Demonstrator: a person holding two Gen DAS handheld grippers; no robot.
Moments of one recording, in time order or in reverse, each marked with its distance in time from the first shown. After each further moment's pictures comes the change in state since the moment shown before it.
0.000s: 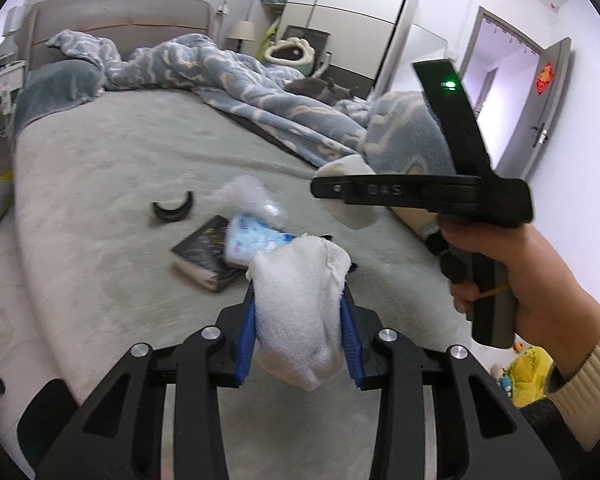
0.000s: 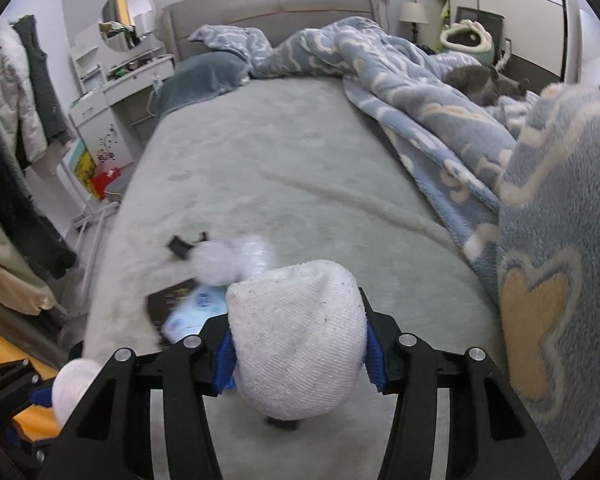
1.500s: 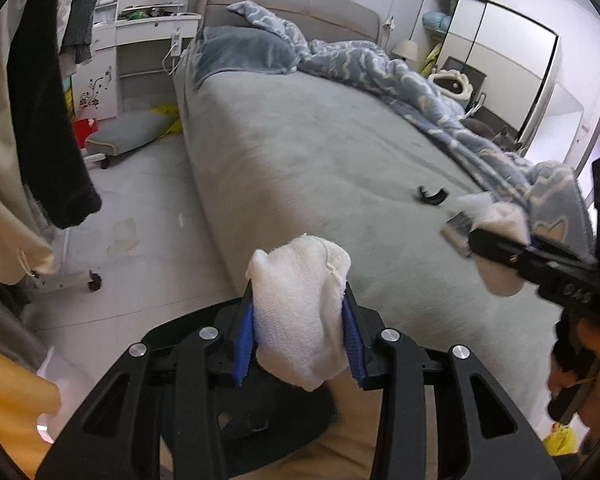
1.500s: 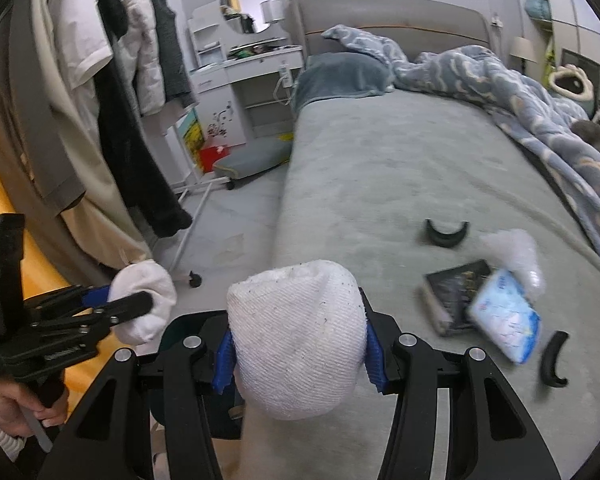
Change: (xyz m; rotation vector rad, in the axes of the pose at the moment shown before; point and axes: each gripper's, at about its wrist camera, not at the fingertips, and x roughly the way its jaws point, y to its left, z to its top) left arm -0.142 0.158 -0.079 -0.329 -0.019 0.432; right arm -0.010 0.198 -0.050 -0.213 -0.031 0.299
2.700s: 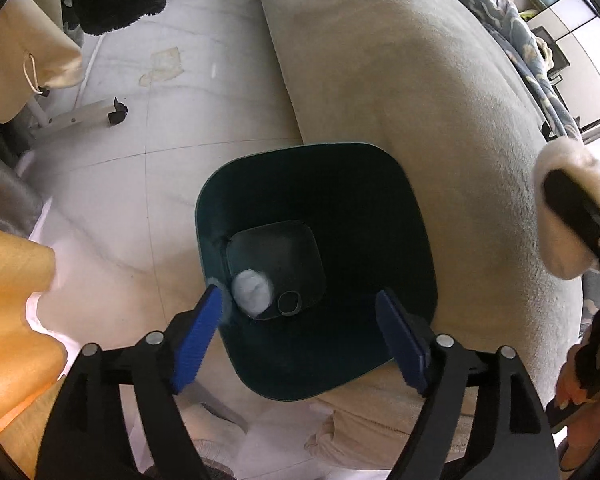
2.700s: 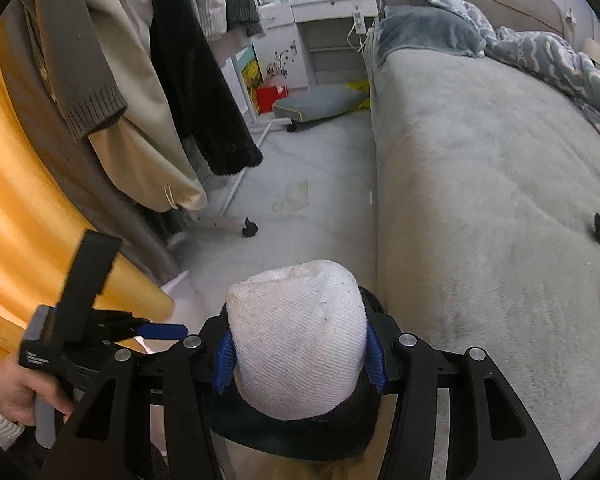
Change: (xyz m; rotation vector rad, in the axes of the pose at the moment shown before) left arm 0.054 0.131 -0.068 -0.281 0.485 0.001; right arm 0.104 0.118 -0.011 -0.112 0.198 0.132
